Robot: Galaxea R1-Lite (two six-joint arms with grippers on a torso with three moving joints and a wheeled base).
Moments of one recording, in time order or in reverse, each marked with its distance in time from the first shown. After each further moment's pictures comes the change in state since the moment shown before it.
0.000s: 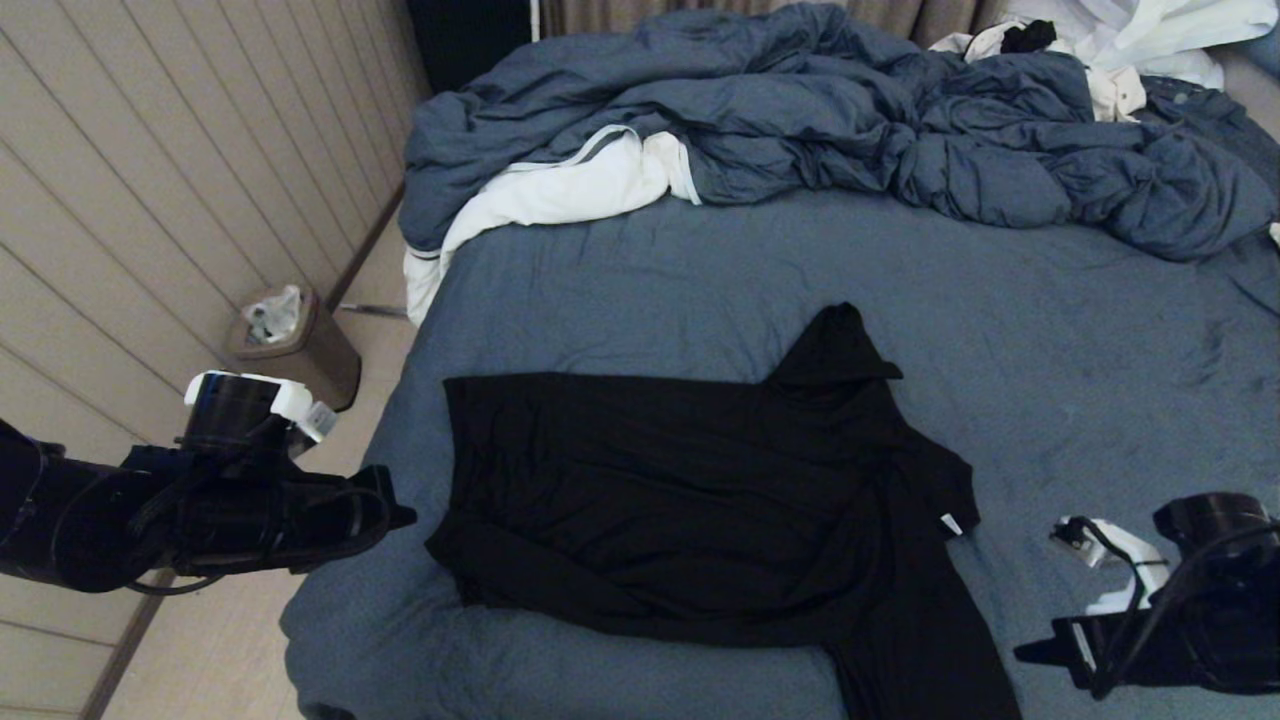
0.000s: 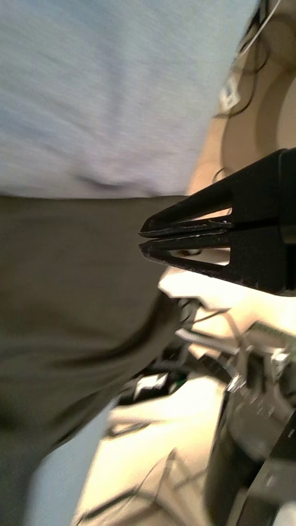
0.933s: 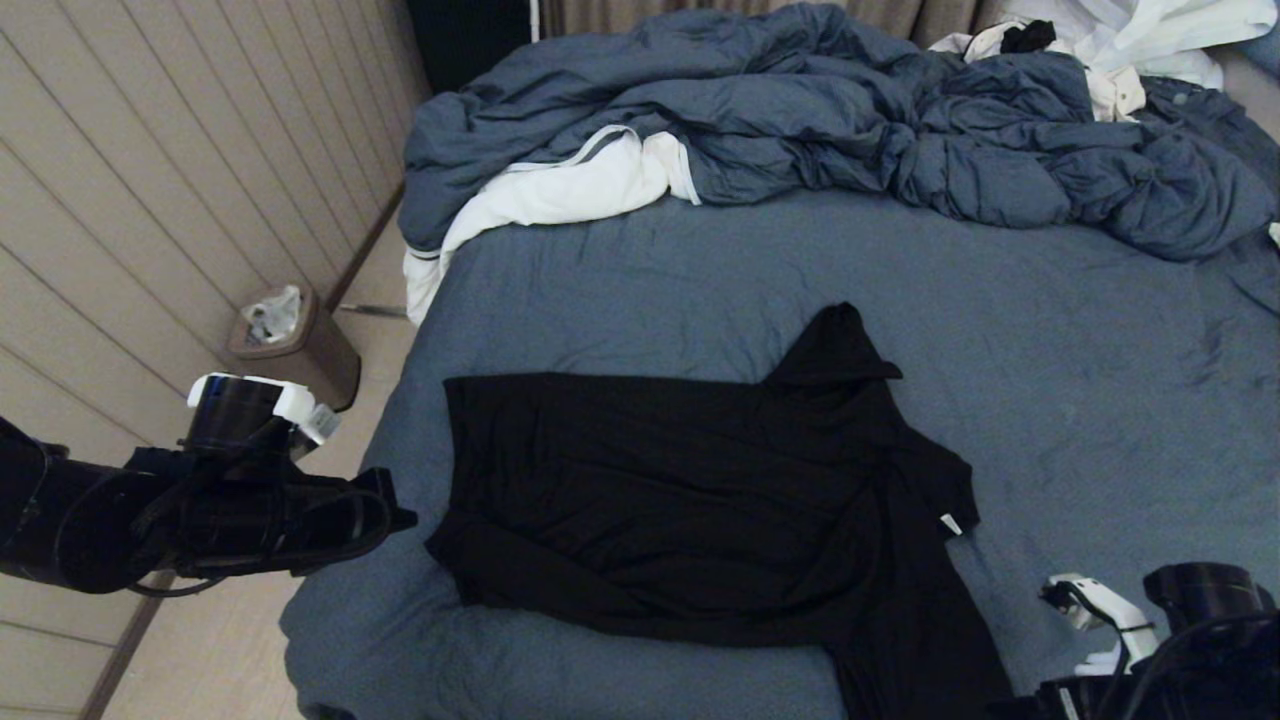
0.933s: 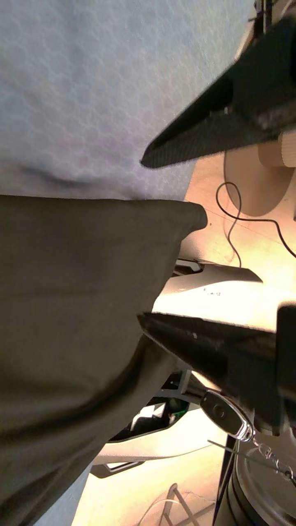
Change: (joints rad) left arm -0.002 0.005 0.002 0.001 -0.002 0.000; right arm -0.022 0.166 0.260 -0.411 -0.028 -0.057
